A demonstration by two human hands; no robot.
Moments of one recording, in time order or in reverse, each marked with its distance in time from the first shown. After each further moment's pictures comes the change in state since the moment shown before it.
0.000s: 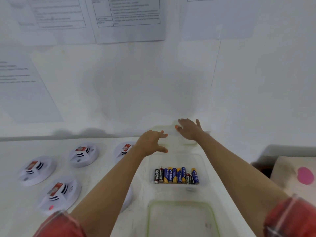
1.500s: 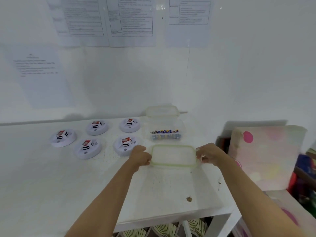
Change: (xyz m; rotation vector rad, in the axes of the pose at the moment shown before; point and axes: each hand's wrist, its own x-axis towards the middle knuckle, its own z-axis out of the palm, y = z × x) left_hand -0.223 0.040 0.051 -1.033 0.030 -0.500; right_hand -0.298 0.006 0.051 1.147 0.067 0.519
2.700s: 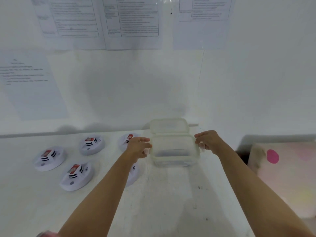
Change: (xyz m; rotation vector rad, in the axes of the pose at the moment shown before) left_hand 0.117 0.068 -0.026 -0.155 0.045 0.019; right_hand 0.123 -0.093 0.014 -0.059 0.061 -0.148
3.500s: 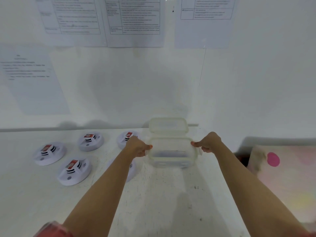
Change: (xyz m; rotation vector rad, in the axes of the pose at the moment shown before) left_hand 0.001 0.008 0.011 0.195 0.056 -0.138; right_hand 0.008 0.001 -0.002 -0.357 0.092 0.090
